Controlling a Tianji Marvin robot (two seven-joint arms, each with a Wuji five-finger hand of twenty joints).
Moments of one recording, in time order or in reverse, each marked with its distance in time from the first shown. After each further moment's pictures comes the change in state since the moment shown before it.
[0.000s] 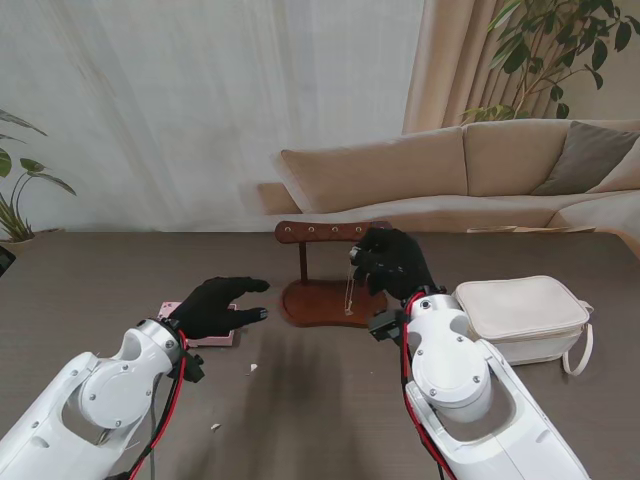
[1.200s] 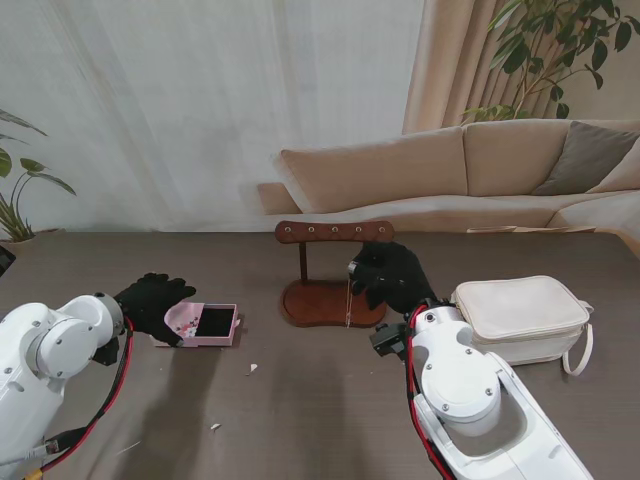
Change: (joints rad) left arm -0.204 0.112 -0.076 0.258 0.421 -0.104 -0.369; right arm -0.055 0.019 0.021 -0.034 0.029 -0.021 0.056; left_hand -0.188 -0.291 0.260 -0.050 -0.374 0.019 -0.104 -0.026 -0.436 -0.115 -0.069 -0.064 -0.287 -0.247 -0.145 -0.521 -0.140 -0.247 -0.162 -0.523; right_hand 0.000 0.000 0.000 0.000 0.010 0.007 -0.005 0.001 0.000 0.000 0.000 0.006 0.000 0.000 0.000 0.007 0.000 0.000 0.000 0.000
